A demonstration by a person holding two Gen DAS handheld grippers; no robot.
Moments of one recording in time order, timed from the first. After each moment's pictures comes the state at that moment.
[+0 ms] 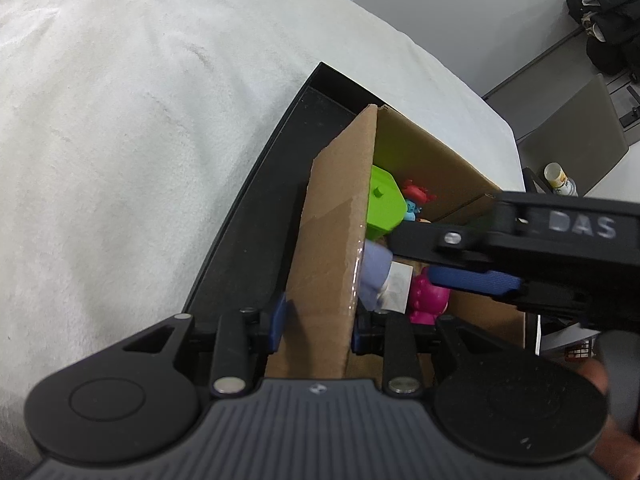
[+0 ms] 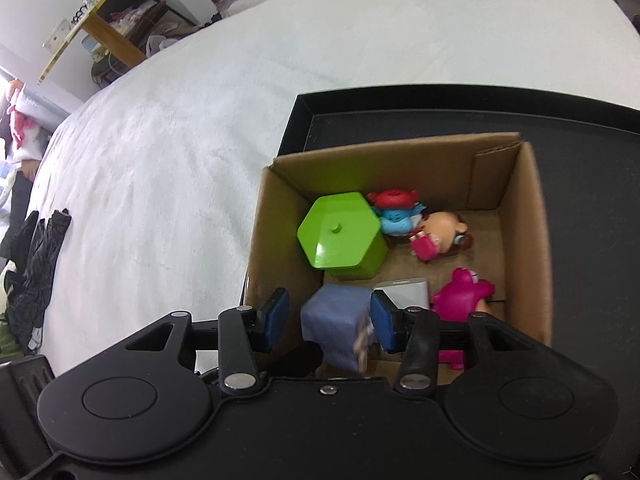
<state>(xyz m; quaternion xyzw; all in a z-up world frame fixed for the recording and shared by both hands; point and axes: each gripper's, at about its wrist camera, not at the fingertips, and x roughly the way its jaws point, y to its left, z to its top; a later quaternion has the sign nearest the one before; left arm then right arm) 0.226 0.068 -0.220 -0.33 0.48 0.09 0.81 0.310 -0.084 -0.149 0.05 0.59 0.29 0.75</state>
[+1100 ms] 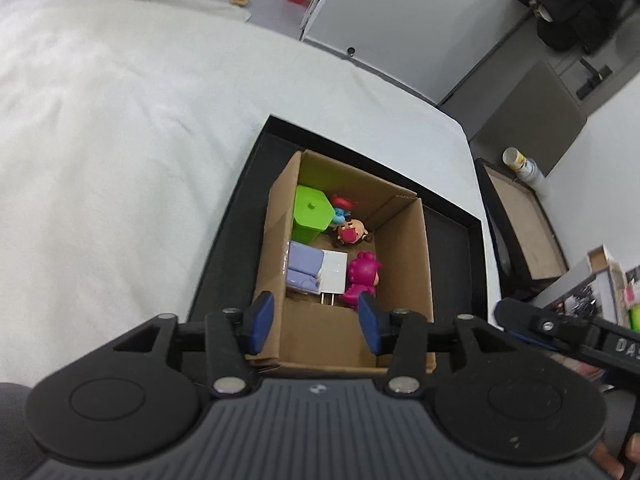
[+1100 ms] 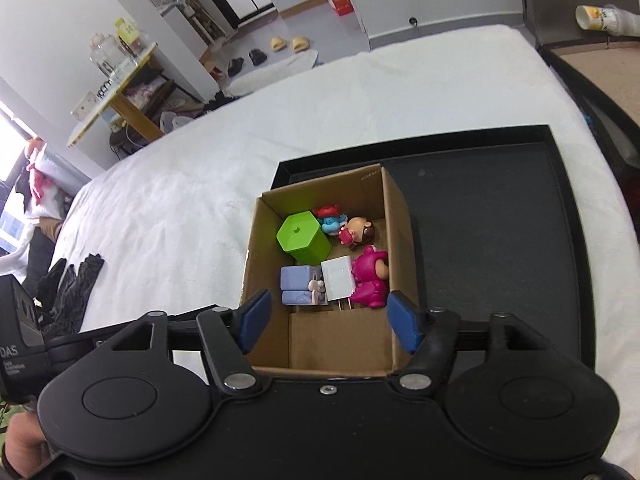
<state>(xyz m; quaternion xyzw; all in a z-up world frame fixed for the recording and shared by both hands) 0.181 0.042 -0.110 -0.26 0.46 0.06 0.84 0.237 -0.204 -0.075 0.11 0.50 0.27 0.81</state>
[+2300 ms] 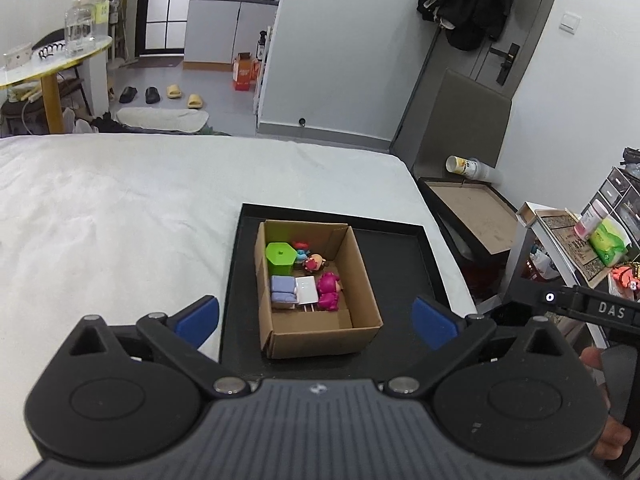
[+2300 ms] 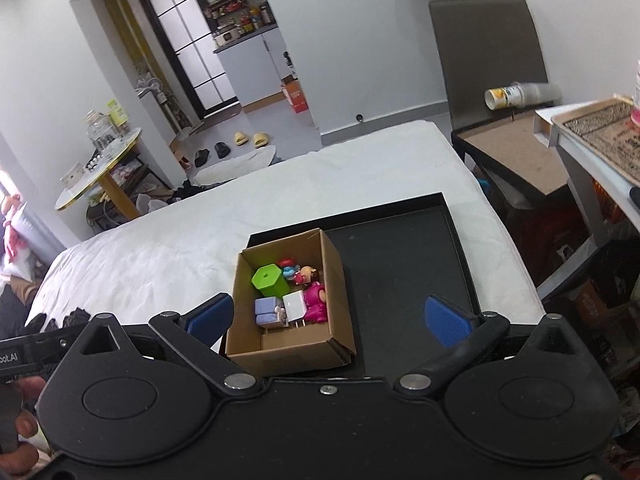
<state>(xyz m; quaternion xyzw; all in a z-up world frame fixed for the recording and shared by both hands) 0.061 -0.012 0.017 -0.13 0.37 0.03 0.92 0.125 -0.274 -0.004 0.11 0.38 0.19 0.90</state>
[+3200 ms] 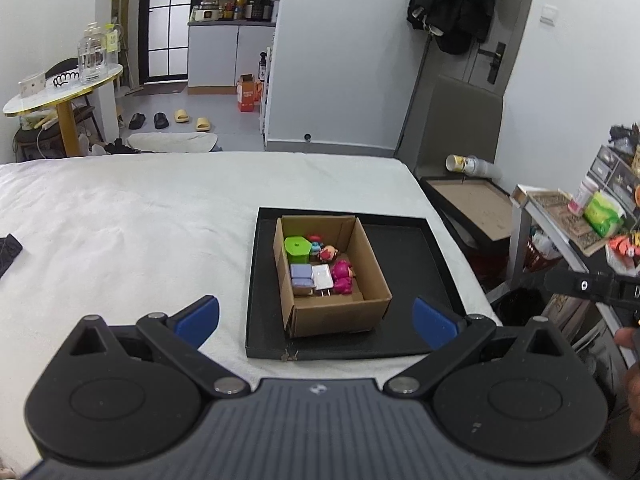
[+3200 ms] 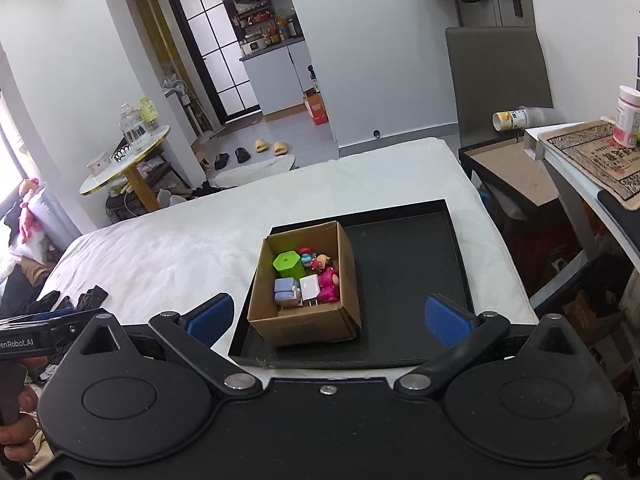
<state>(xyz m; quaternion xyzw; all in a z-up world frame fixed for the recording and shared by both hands) -0.004 -0.022 0.022 -0.09 0.35 0.04 0.93 0.059 -0.291 0.013 0.10 0.36 0.21 0.91</state>
